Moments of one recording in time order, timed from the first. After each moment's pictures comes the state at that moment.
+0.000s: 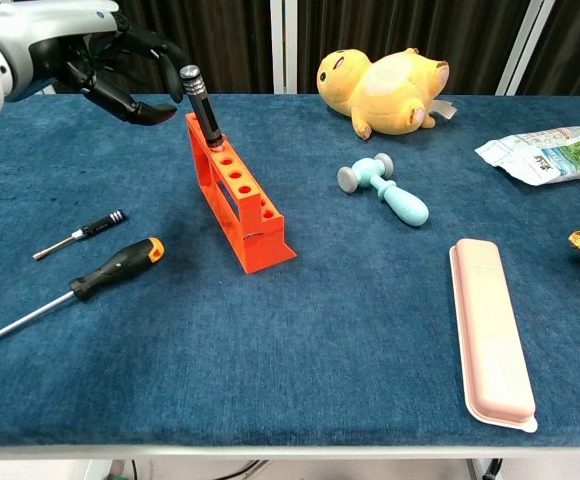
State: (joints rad) left arm -0.76 -1.41 -0.27 -1.86 0.84 1.09 0.21; right arm 0.05 -1.11 0.06 -1.50 -1.60 1.59 0.27
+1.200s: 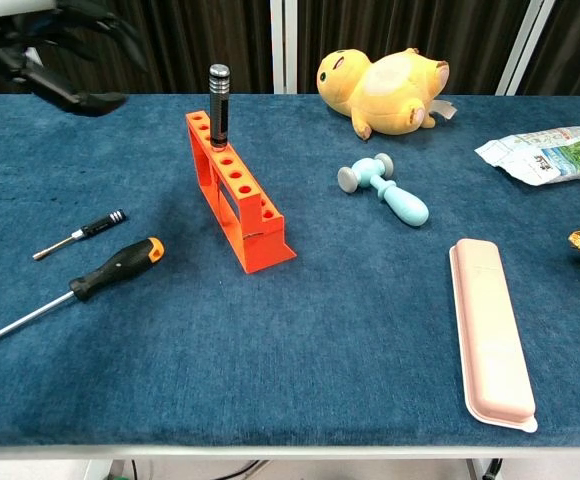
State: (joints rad) left arm -0.64 -1.33 -0.16 -1.94 1.05 1.26 0.24; right arm 0.04 -1.11 0.06 -1.50 -1.61 1.62 0.27
